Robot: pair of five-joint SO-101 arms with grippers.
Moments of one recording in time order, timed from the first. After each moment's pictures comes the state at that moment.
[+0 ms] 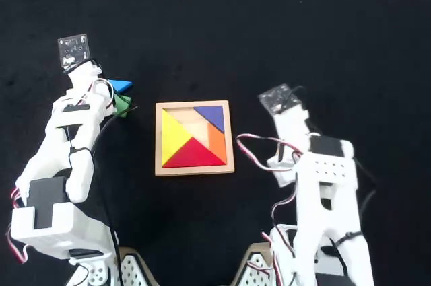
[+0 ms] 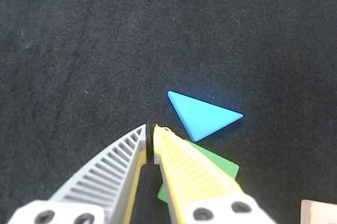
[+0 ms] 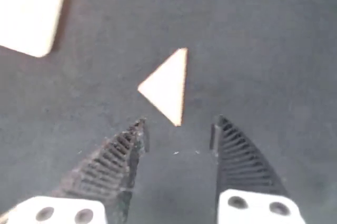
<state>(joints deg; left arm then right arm) -13.3 4.3 40.0 10.8 3.4 6.2 -36.8 58.4 67.4 33.4</state>
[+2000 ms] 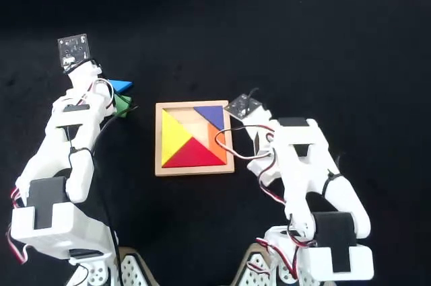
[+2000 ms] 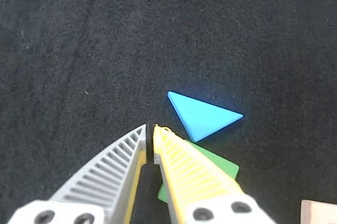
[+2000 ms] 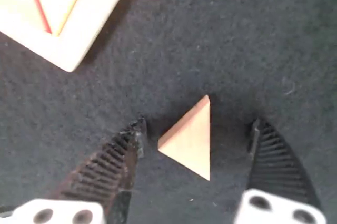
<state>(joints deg) -13.3 4.3 40.0 10.8 3.4 -1.8 -10.9 52.5 58.3 39.5</state>
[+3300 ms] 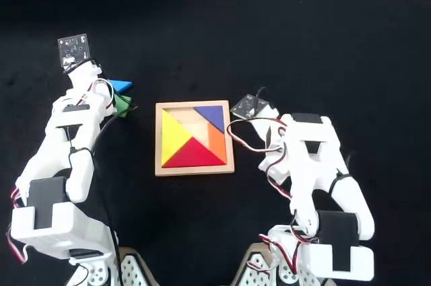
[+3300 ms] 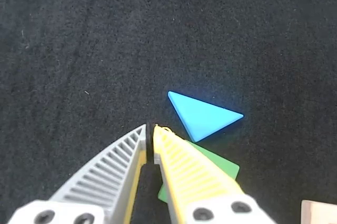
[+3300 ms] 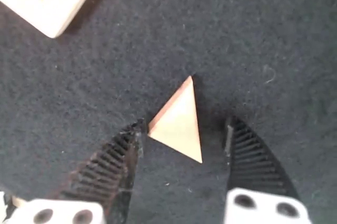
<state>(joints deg) -13.3 4.3 40.0 10.8 3.4 3.4 -10.6 49.9 61.4 49.5</state>
